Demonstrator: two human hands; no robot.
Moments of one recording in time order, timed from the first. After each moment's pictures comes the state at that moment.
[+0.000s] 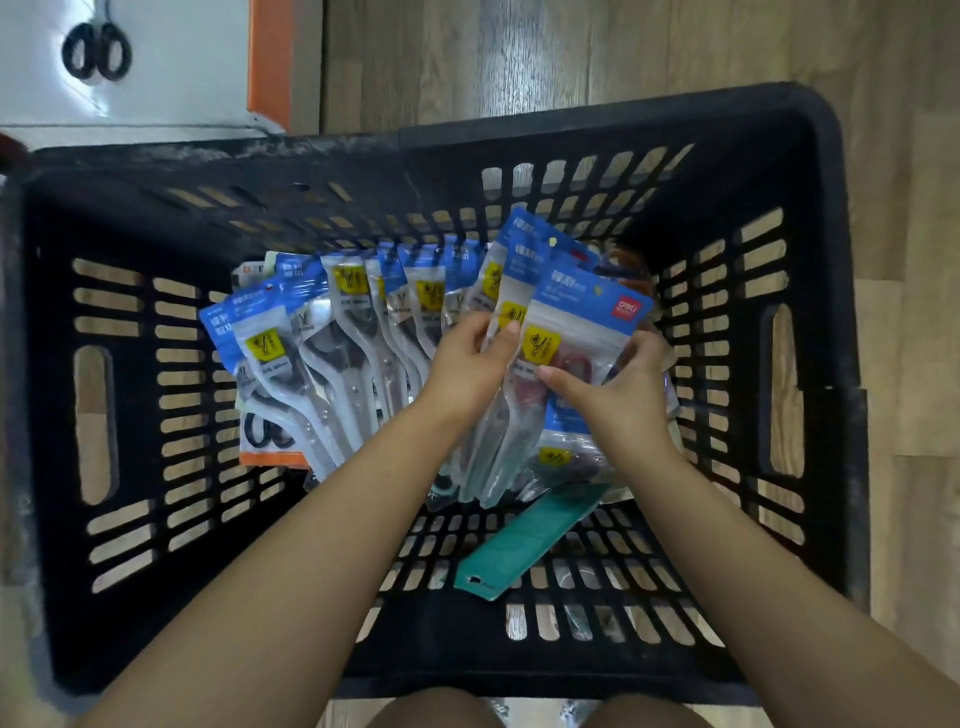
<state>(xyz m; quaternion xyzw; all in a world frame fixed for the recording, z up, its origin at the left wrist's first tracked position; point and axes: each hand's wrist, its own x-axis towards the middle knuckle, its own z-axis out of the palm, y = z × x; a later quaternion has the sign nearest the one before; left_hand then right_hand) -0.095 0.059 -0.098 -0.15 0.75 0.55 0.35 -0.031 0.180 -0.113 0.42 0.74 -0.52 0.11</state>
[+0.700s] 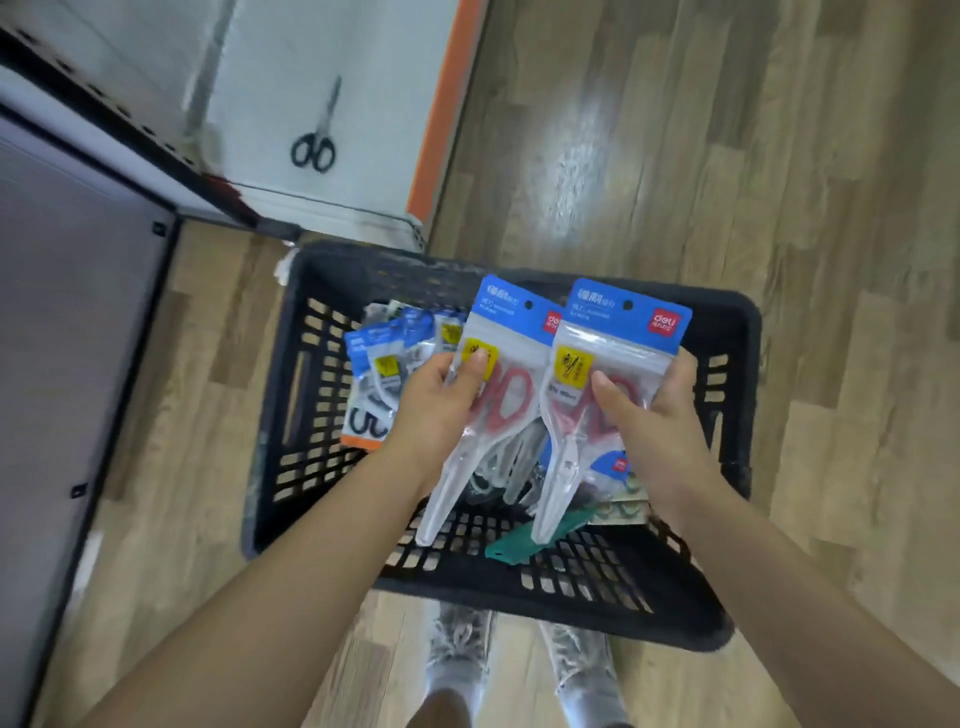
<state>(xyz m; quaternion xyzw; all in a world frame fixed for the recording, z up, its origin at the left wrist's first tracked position) -0.098 -0.011 0.065 -0.26 0.70 0.61 0.26 -0.066 0.163 0.072 0.30 0.68 -0.65 0.13</state>
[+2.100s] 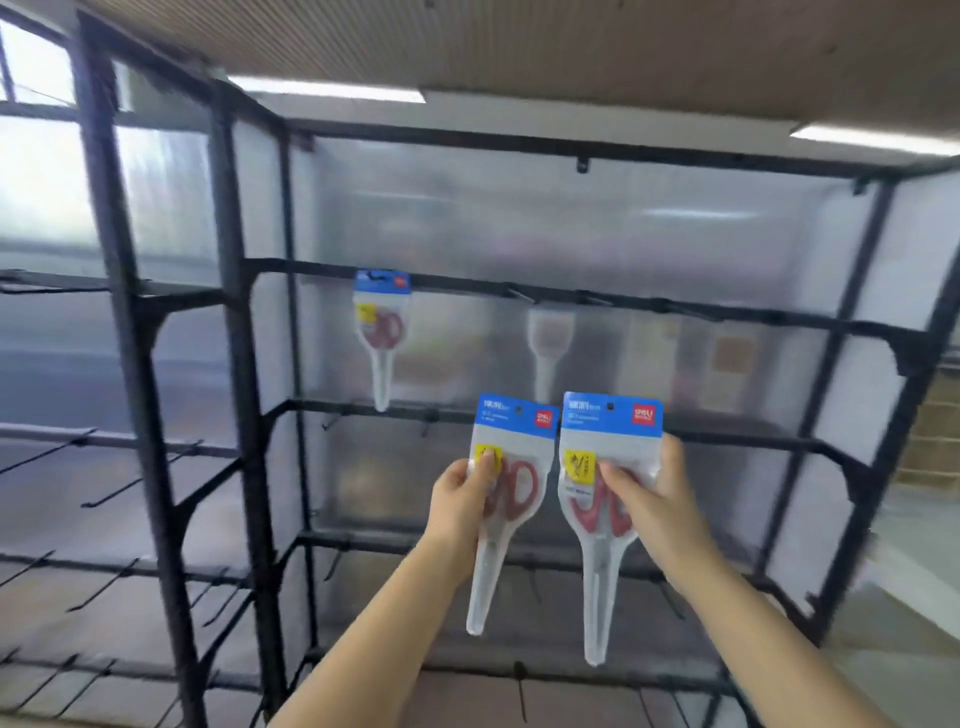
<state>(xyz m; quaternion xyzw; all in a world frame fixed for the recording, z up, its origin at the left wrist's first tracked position) 0.245 -0.274 0.767 -0.37 0.45 0.62 -0.53 0.092 -0.188 0.802 -0.50 0.54 -0.65 0.19</state>
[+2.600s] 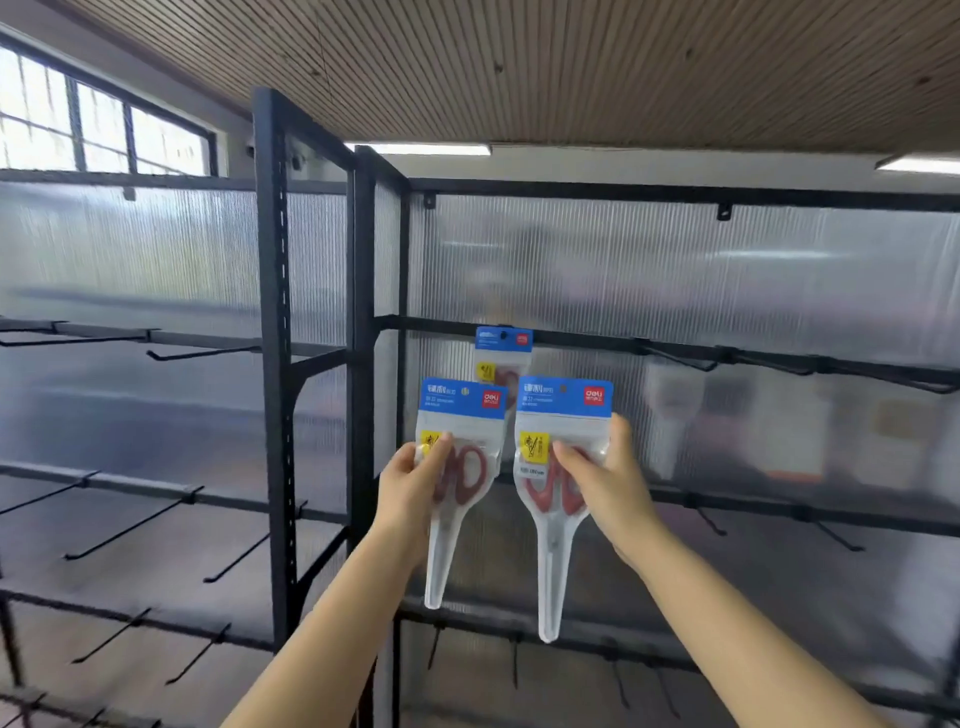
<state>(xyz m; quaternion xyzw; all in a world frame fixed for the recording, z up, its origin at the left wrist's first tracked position) 0.430 -0.398 0.816 -0.36 0.45 0.54 -0.62 0.253 -0.343 0.846 -0.57 0.47 -0.63 0.23</state>
